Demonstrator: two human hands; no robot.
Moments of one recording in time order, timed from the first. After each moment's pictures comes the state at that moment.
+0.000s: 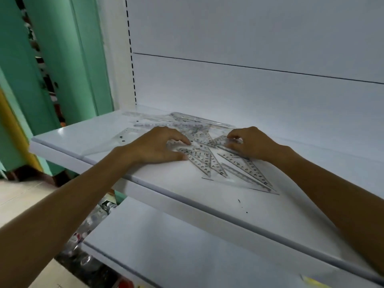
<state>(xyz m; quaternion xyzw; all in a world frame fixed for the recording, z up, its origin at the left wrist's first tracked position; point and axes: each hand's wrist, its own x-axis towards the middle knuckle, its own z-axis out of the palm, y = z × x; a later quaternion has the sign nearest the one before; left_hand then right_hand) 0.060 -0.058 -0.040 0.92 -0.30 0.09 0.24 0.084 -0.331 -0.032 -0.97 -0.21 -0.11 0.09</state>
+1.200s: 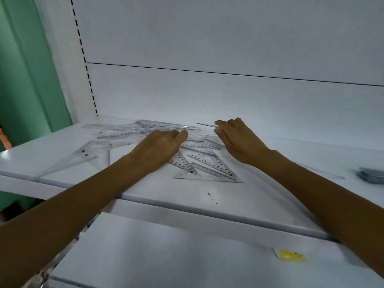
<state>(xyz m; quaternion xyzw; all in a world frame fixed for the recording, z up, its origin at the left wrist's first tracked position) 0.042 -0.125 -0.028 0.85 -0.42 0.31 -0.06 0.028 -0.356 -0.025 -0.94 -0.18 -0.27 0.03</state>
